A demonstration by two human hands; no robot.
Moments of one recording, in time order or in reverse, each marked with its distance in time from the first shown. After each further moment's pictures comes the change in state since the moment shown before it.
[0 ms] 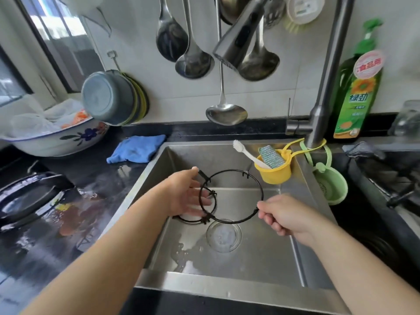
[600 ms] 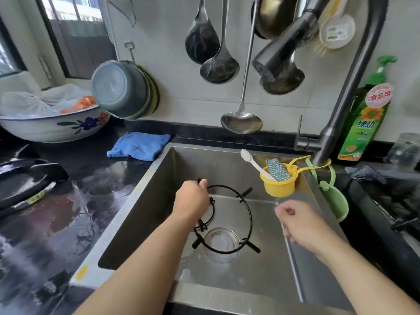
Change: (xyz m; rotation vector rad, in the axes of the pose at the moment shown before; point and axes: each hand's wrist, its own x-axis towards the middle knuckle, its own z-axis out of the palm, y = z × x) left_hand 0.020 -0.026 0.001 0.420 0.426 0.432; right_hand -0.018 -0.011 0.002 -0.382 0.312 -0.172
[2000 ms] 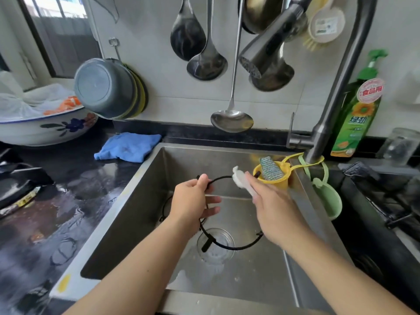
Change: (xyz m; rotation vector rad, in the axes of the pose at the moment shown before) left_hand -0.038 0.027 0.007 -0.762 -0.178 -0.101; right_hand 0.013 -0.019 0.025 -0.295 0.192 -0.471
